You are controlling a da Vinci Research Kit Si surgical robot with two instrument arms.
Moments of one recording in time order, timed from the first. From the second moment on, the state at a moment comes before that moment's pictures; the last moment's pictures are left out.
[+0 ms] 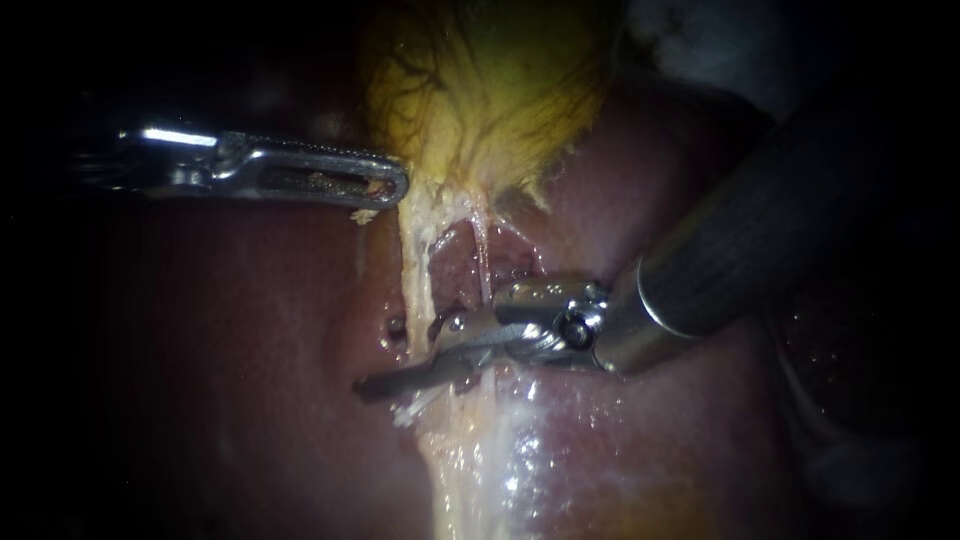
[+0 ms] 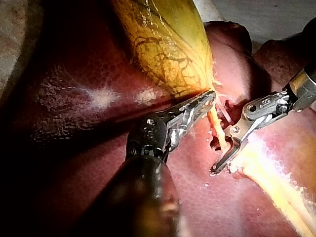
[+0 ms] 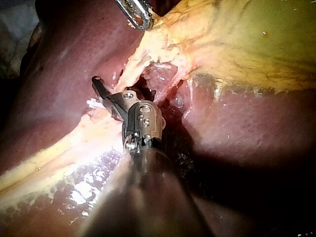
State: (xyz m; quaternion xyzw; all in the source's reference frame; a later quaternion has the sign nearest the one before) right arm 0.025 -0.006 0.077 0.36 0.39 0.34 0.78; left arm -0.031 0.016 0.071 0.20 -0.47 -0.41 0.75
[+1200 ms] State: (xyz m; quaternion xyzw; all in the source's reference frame) right arm 0.021 -0.003 0.075 0.41 0.48 0.28 0.72; left arm -0.030 0.016 0.071 0.21 -0.47 -0.41 0.75
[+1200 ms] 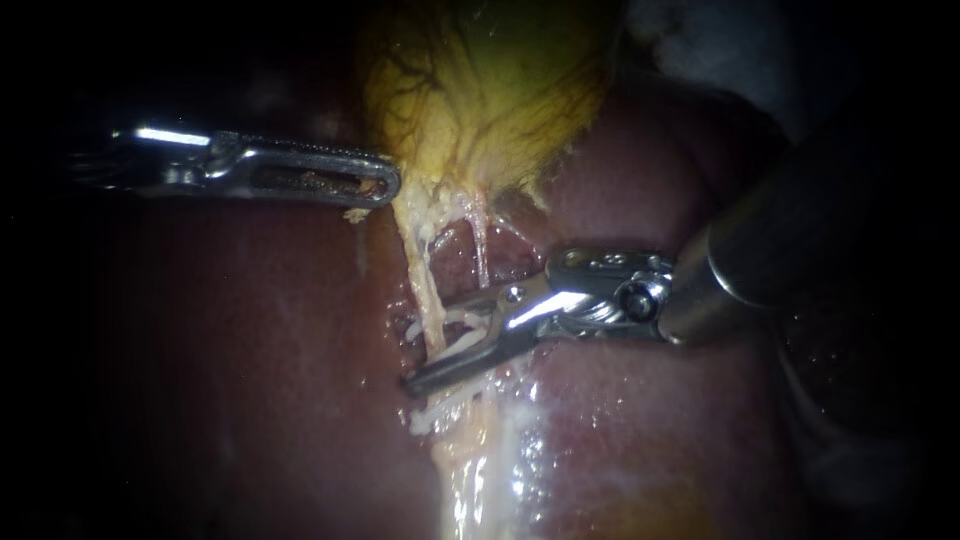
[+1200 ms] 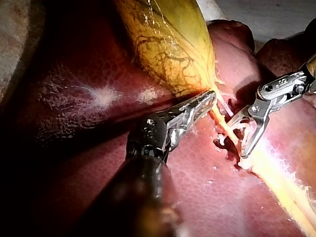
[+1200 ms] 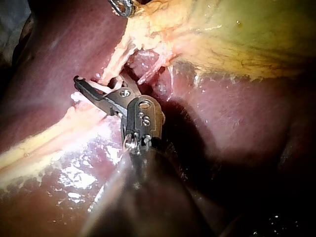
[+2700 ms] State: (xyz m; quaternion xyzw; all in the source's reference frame) right arm 0.022 -0.004 0.074 0.51 0.52 0.23 0.64; left arm -0.031 0.016 0.072 0.21 -0.47 -0.40 0.75
